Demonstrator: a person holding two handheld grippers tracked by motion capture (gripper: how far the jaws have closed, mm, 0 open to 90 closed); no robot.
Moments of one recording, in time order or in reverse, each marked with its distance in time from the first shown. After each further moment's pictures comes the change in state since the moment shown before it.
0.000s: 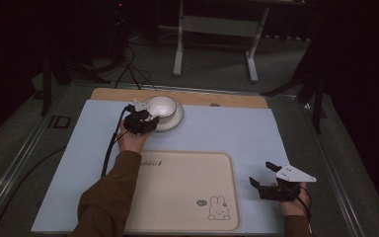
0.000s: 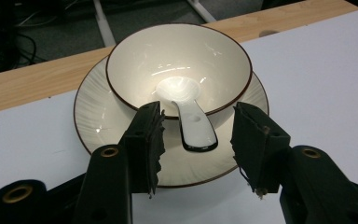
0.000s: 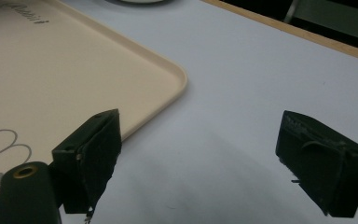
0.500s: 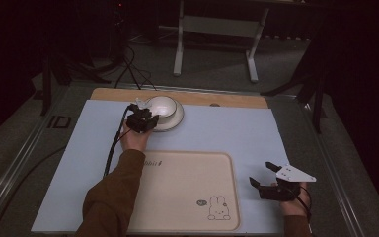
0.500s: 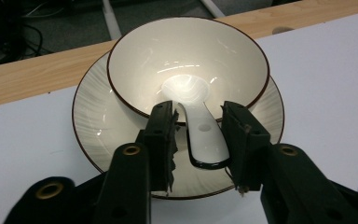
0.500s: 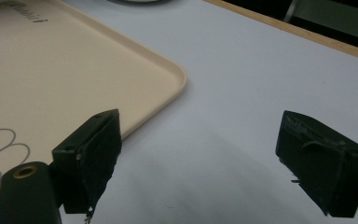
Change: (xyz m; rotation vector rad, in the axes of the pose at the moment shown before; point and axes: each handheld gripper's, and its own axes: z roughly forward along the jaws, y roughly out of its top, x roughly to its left) left arm -0.001 0.002 0.012 0.016 0.027 -0.026; right arm 0.000 0.000 0.000 0.003 -0.001 0.000
